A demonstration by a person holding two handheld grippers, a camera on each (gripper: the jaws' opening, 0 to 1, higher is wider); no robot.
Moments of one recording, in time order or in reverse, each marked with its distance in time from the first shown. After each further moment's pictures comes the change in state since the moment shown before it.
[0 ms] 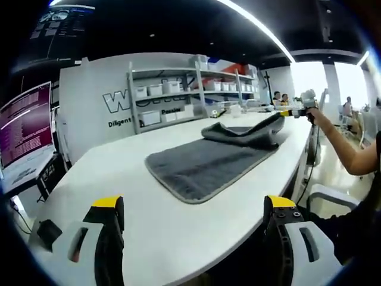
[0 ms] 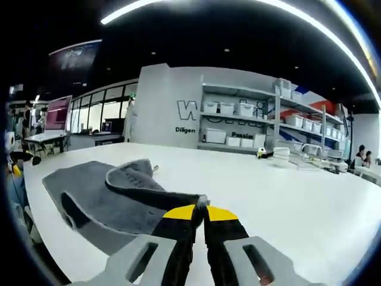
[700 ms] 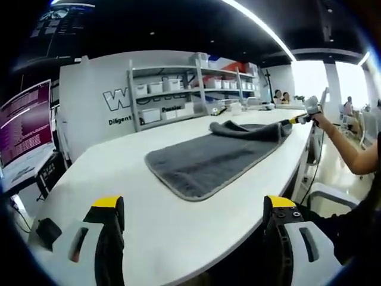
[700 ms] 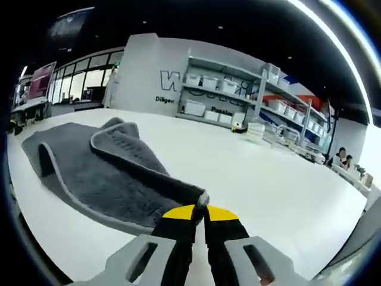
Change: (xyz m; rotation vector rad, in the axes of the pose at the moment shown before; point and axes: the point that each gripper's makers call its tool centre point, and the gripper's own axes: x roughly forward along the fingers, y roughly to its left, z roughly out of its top) left arm 0.002 -0.001 -0.005 -0.002 0.018 0.002; right arm -0.020 -0.069 -0.065 -0.084 0.184 -0.161
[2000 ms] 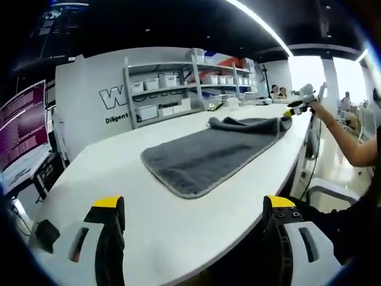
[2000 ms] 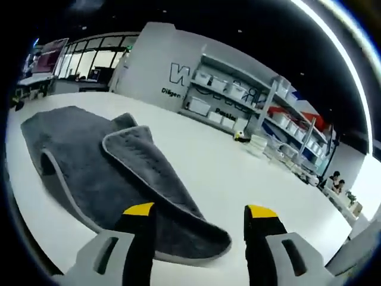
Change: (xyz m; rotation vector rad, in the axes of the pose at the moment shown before) left arm 0.005 -0.005 -0.003 0.022 0.029 -0.018; right arm 0.000 0.039 0.050 -0.186 0.011 0.010
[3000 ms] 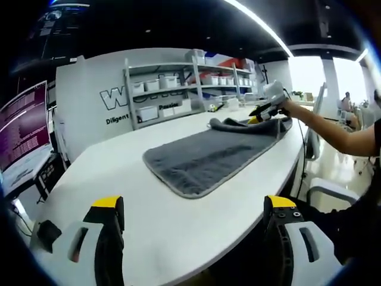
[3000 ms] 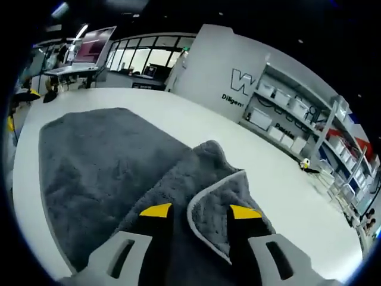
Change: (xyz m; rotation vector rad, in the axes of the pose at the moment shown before) left arm -0.004 0.003 0.001 0.000 -0.006 0.004; right arm 0.095 0.183 0.086 -0.147 -0.008 0.367
